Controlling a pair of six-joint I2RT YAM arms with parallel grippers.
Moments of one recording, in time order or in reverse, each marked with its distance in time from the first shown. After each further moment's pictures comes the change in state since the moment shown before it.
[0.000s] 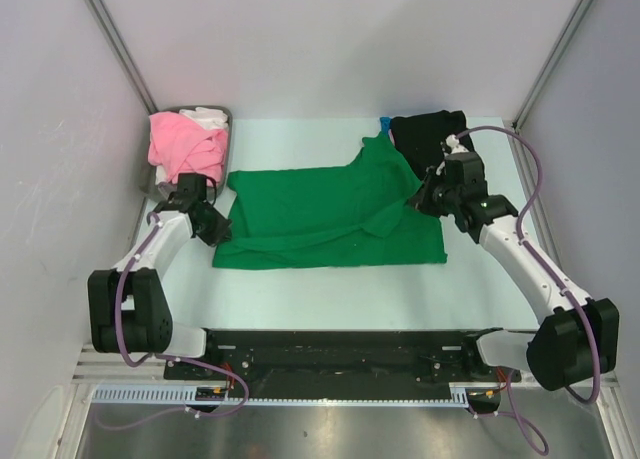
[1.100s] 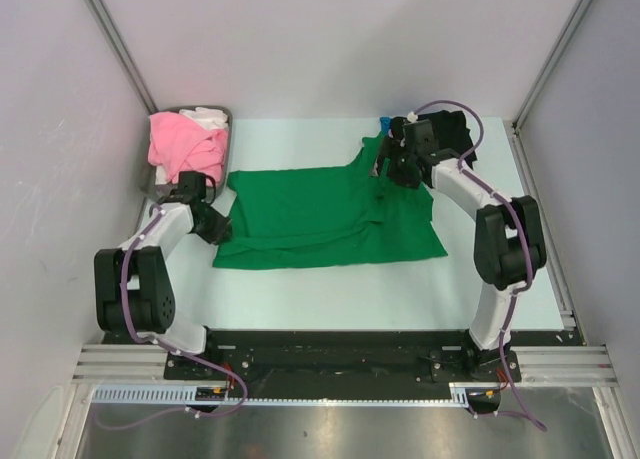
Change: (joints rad) left arm 0.025 0.100 0.018 0.019 -0.006 -0.050; right arm 0.018 0.620 0.421 0.080 -0.028 0.011
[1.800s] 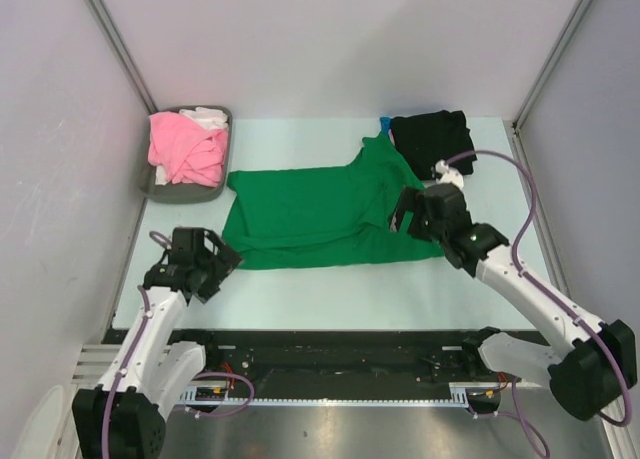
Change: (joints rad) left arm -0.090 -0.676 -0.361 -0.113 -0.027 -0.037; right arm 0.195 -0.740 -0.535 -0.052 0.331 0.066
